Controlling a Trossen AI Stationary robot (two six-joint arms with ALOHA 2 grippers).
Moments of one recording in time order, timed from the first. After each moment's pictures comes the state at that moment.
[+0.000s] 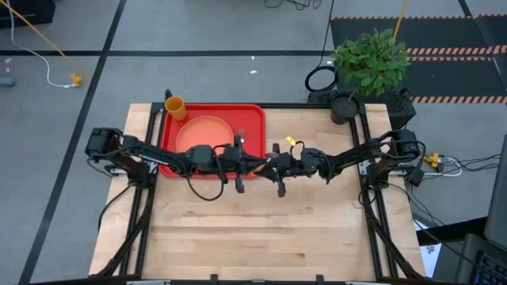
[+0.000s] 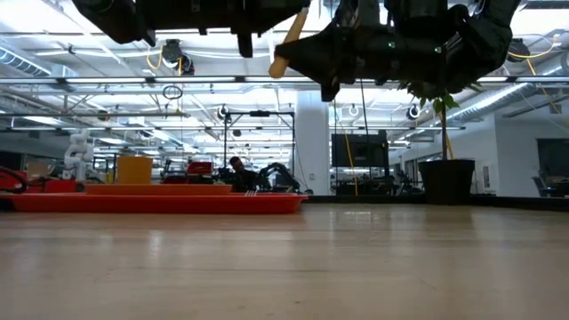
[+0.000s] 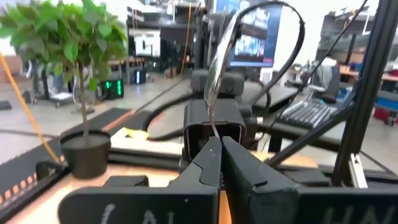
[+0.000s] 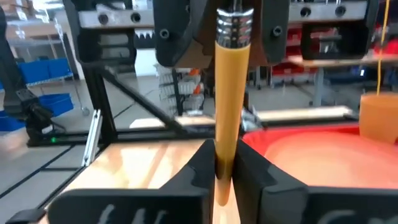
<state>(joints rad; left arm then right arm) -0.07 1.55 0.78 0.89 -0.11 -0.04 0.00 1.66 0.62 1.09 -0.11 0.12</state>
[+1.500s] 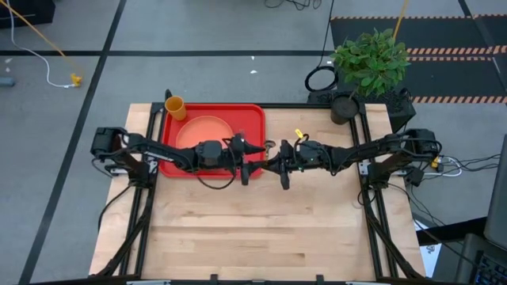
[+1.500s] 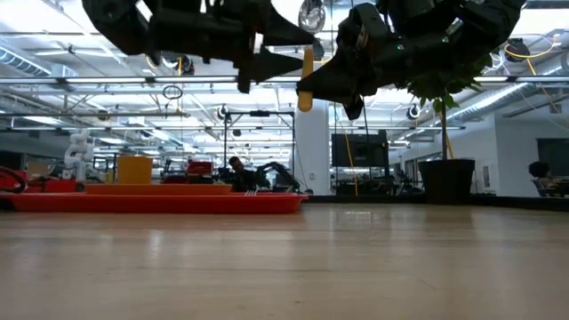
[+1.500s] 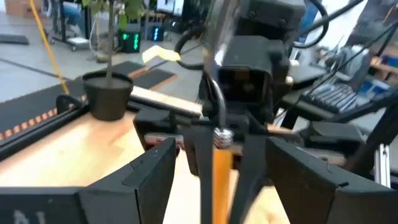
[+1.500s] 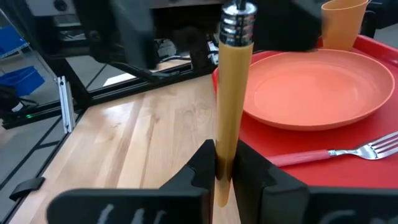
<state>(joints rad) 0.02 1.58 0.78 0.76 -0.11 -0.22 -0.06 1.47 0.62 0.60 -0.09 0.26</state>
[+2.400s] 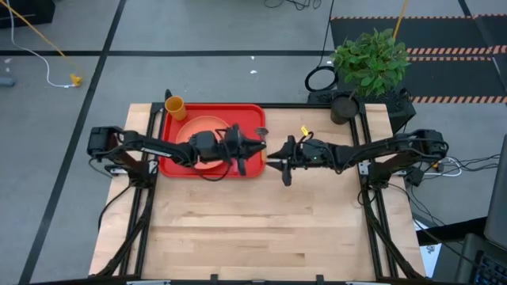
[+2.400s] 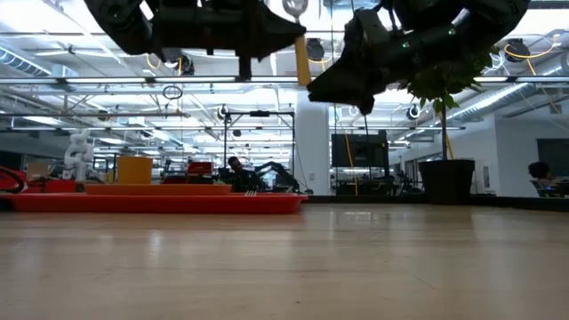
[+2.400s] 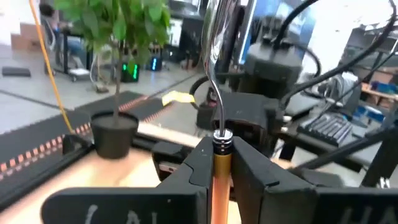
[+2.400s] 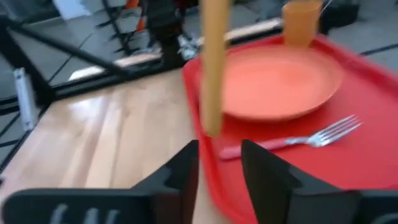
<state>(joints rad) 0.08 1.55 0.79 0.85 -0.05 -0.19 -0.06 1.39 0.62 0.46 0.03 0.23</state>
